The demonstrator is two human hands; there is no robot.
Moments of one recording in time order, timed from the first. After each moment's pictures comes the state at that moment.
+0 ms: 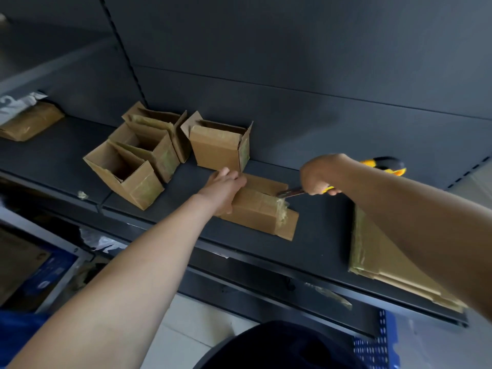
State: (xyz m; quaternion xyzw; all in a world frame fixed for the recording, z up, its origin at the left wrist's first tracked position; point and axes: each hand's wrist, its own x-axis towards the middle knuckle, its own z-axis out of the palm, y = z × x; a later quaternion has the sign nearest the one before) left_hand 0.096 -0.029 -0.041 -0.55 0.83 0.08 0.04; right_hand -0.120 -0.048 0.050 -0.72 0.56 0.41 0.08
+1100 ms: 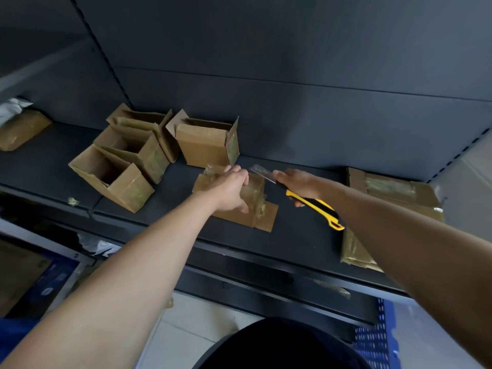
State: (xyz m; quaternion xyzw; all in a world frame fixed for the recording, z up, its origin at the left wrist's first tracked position) left_hand 0.055 -0.033 -0.036 -0.57 0.79 0.20 -0.01; right_hand -0.149 -0.051 -0.041 -0.63 0.64 -0.04 0.44
